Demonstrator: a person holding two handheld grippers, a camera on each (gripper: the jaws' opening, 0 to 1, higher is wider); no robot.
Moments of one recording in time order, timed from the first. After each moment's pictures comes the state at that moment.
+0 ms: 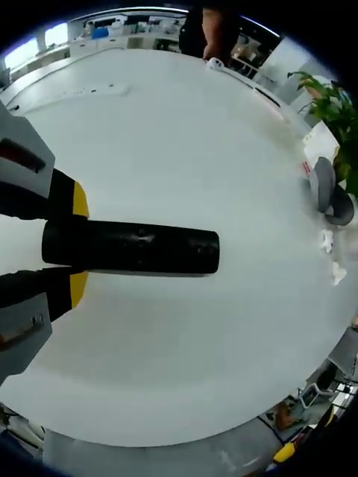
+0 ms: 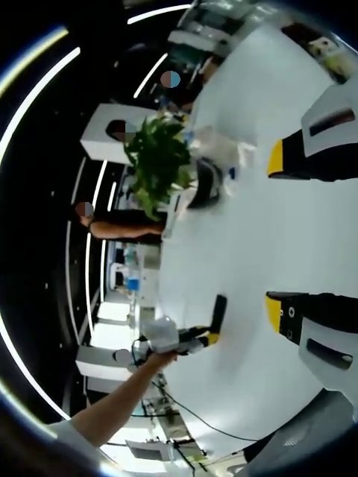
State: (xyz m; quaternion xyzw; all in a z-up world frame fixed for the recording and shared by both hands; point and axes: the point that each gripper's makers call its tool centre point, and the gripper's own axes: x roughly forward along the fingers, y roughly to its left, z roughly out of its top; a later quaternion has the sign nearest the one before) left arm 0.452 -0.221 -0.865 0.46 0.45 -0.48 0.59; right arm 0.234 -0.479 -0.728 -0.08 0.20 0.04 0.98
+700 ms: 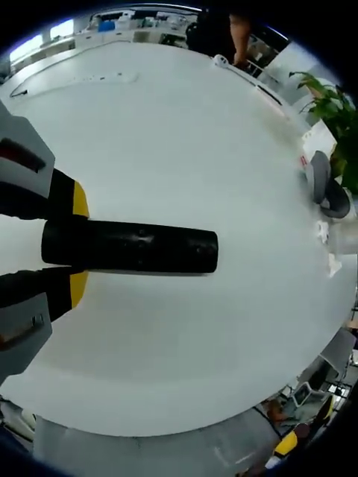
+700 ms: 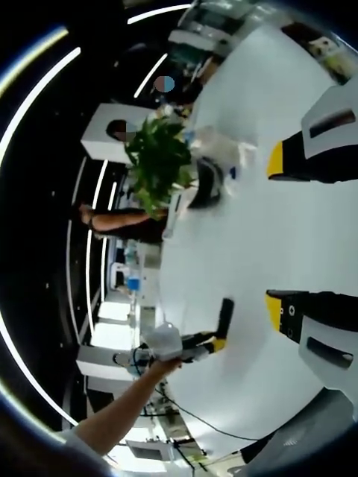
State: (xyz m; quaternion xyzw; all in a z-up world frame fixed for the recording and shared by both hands) left arm 0.420 -0.222 -0.867 0.44 0.46 -0.49 0.59; right arm 0.233 -0.478 -0.728 -0.08 0.19 0.05 0.98
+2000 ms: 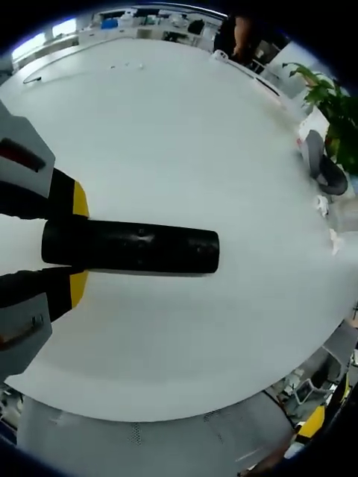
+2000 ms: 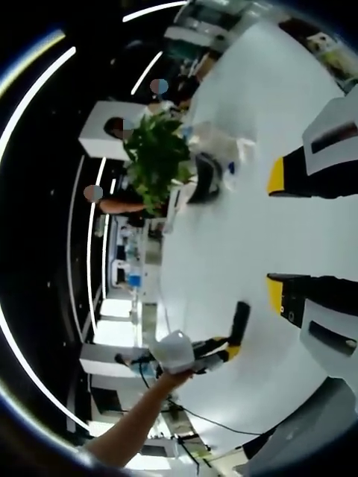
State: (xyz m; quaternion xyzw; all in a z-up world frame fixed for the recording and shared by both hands) left arm 0.366 -0.223 -0.868 0.43 0.47 -0.49 0.59; right arm 0.230 -0.476 -0.728 -0.07 0.20 0.06 0.98
